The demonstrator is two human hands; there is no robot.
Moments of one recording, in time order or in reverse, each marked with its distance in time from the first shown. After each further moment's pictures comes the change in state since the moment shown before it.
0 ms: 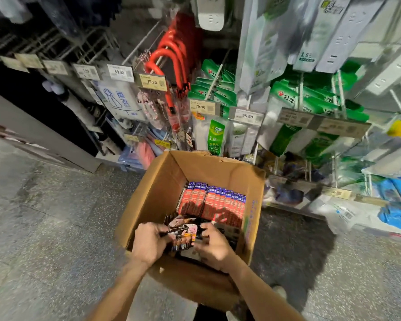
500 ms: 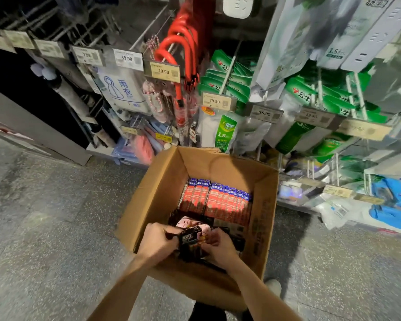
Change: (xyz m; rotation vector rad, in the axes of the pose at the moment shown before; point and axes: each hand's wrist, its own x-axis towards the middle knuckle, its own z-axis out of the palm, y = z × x) left_hand 0.014 -0.022 -0.011 -0.238 -0.243 0.061; right_hand 0.019 0.017 0.026 0.136 0.160 0.149
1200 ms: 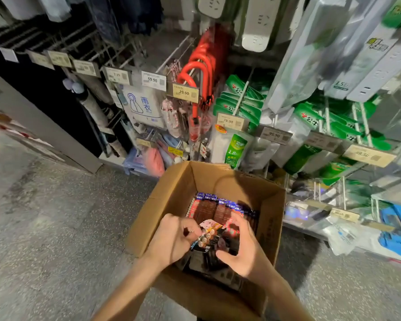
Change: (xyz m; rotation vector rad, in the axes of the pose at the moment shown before) left_hand -0.015 0.070 -0.041 0.035 0.134 0.325; right_hand -0.067 -0.073 -0.070 -0.349 0.079 -0.552
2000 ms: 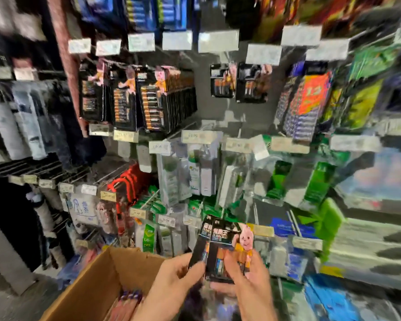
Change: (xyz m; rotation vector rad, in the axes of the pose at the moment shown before) left_hand -0.082 0.391 0.109 -0.656 0.040 0.279; right_hand -0.255 -0.075 -0.301 0.881 0.531 -0.244
